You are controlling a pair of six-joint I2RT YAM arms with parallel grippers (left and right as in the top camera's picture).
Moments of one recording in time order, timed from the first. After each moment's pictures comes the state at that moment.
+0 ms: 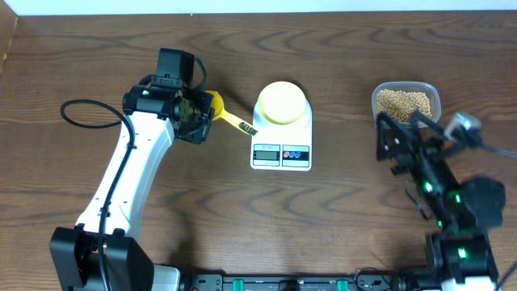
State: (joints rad) left arm -0.15 1.58 1.33 -0.95 0.14 -1.41; right arm 0.06 0.69 0.50 0.17 -0.36 0.68
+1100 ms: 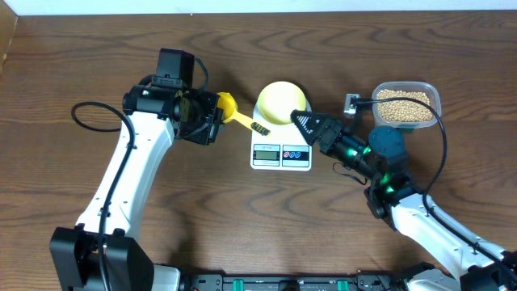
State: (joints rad) left arm -0.16 1.58 1.33 -0.95 0.34 -1.45; right arm 0.42 1.35 0.51 0.69 -0.46 1.12
